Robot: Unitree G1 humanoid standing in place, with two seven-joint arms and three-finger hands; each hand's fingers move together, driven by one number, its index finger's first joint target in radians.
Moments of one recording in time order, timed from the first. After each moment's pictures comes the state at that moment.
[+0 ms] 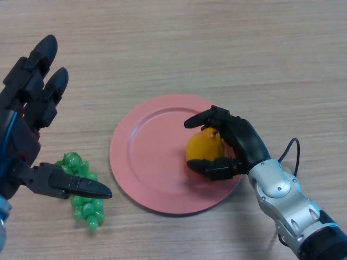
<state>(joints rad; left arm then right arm) 0.02 0.27 0.25 -0.61 -0.26 0.37 -0.26 -0.52 -0.18 0.41 0.69 0.09 -0.15 -0.10</state>
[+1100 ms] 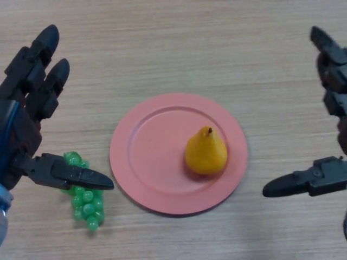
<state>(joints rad) -0.03 0.29 0.24 -0.61 -0.26 0.40 -0.27 0.01 -0.23 -0.08 -0.76 0.05 0.43 0.18</state>
